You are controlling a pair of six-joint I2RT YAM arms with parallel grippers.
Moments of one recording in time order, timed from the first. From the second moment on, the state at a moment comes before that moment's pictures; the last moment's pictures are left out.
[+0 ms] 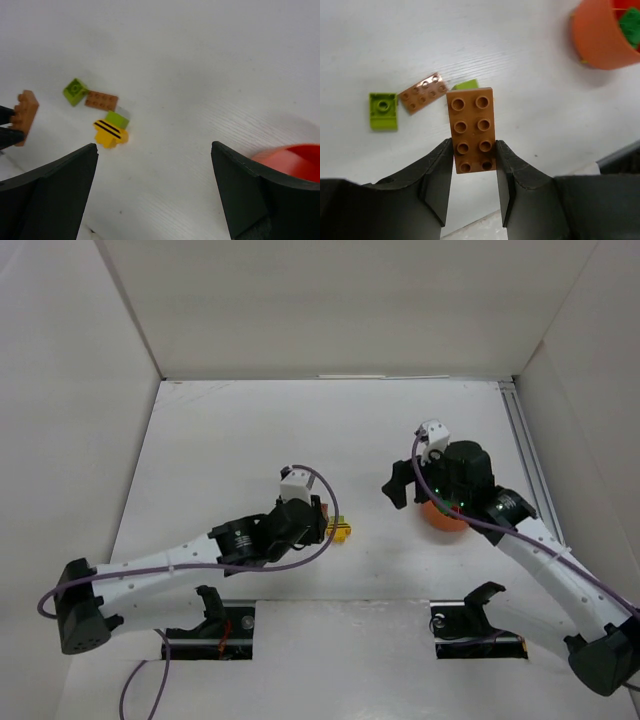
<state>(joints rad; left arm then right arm) -1.12 1.05 0.77 -0.45 -0.49 -0.80 0.55 0.94 0.86 -0.42 -0.05 0.15</state>
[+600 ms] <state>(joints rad) -1.13 1.11 0.80 -0.25 -0.39 -0.30 0.53 1.28 1.10 -0.48 -0.75 0.14</state>
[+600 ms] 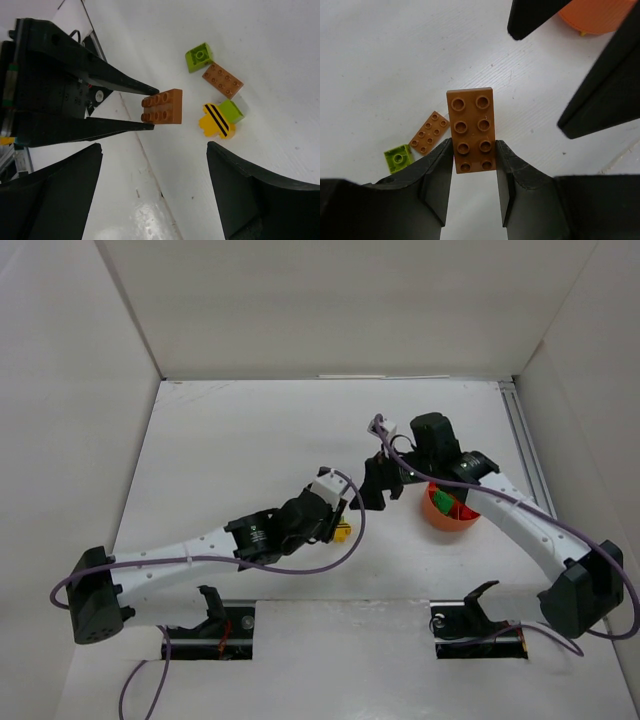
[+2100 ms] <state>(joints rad) -1.15 0.99 0.80 -0.15 -0.50 -0.30 0.27 1.29 1.10 -0.35 -0.78 0.21</state>
